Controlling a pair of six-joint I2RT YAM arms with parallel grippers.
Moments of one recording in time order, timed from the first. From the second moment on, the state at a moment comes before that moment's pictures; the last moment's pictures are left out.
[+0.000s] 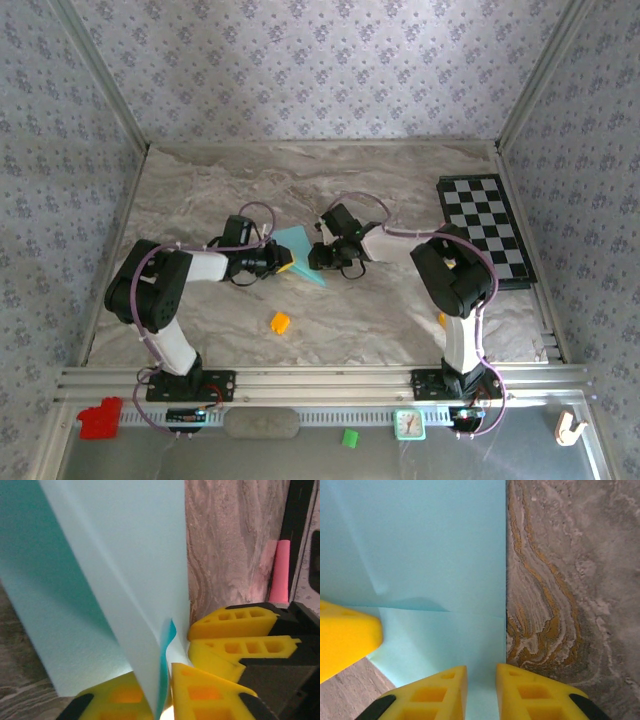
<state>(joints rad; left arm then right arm) -0.37 1.72 0.68 0.21 0.67 -0.86 0.68 1.93 1.16 -0.25 -0.32 0.50</state>
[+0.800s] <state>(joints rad) -0.41 1.70 0.87 -0.18 0.45 -0.92 0.71 1.69 0.94 -0.07 -0.15 0.12</state>
